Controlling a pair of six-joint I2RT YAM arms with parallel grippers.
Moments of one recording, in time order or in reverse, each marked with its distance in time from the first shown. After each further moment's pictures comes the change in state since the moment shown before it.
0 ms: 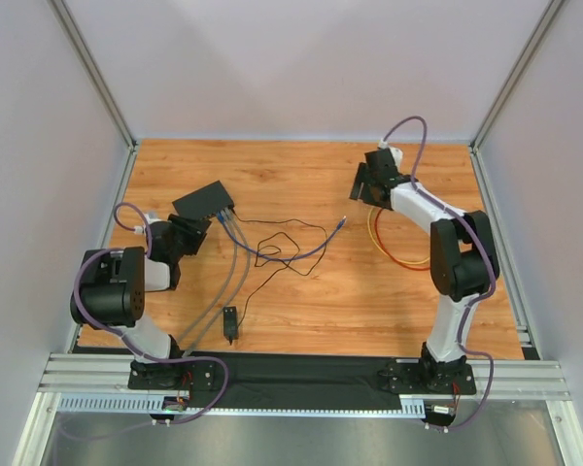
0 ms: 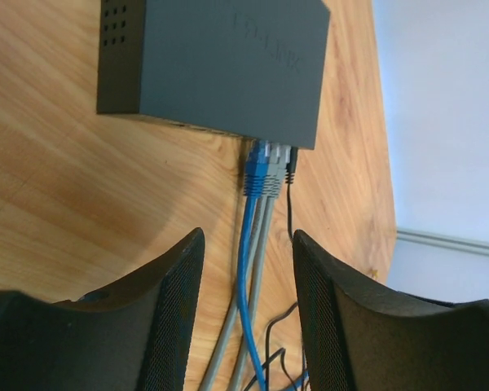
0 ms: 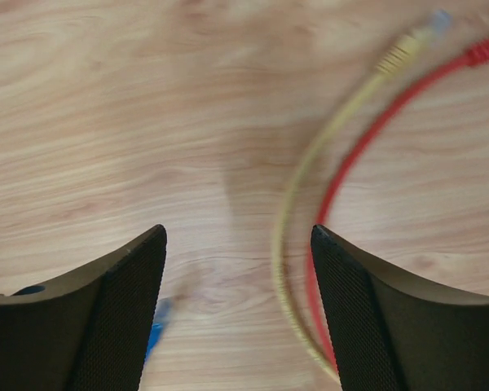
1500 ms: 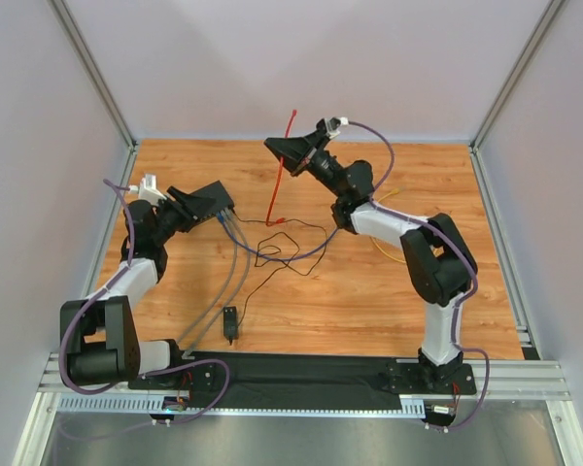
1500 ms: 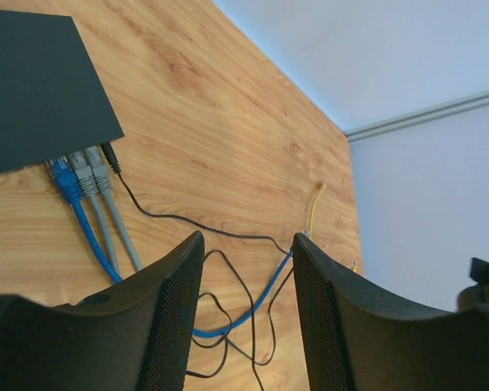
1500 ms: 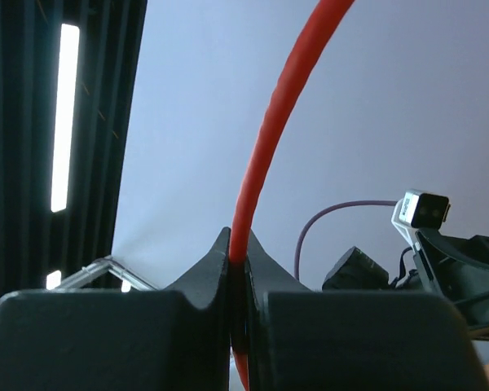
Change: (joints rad) left arm 0.028 -0.344 0.153 -0.278 0.323 0.238; right arm 0.318 0.074 -0.062 1.614 -0.595 1.318
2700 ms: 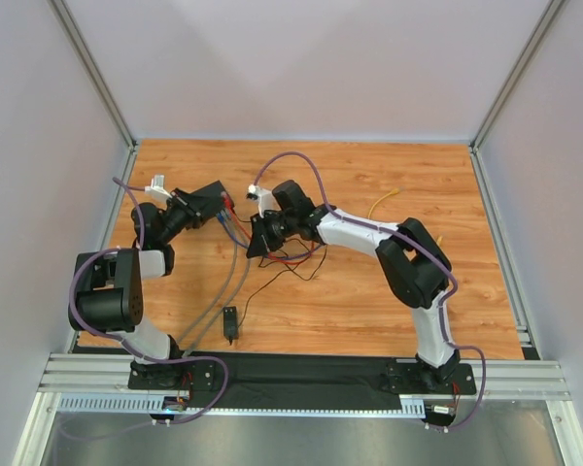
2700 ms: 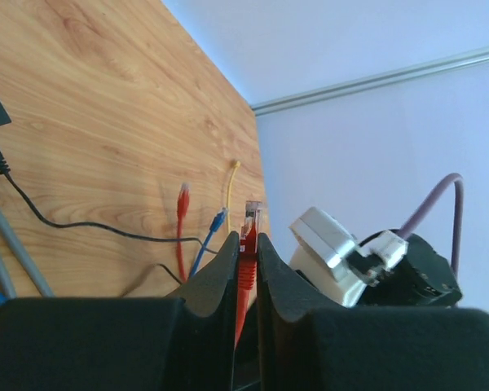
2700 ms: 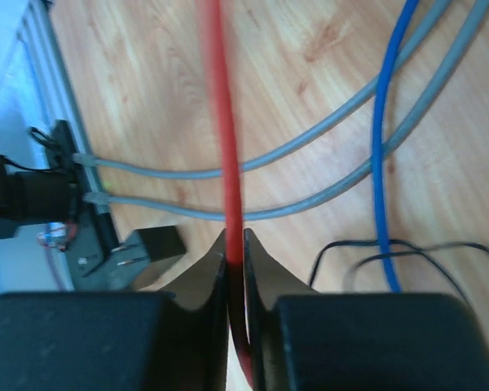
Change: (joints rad) left arm -0.001 0.309 -0.014 0.512 0.209 -0.340; right arm 0.199 0.080 0.172 -1.426 -0.231 -1.529
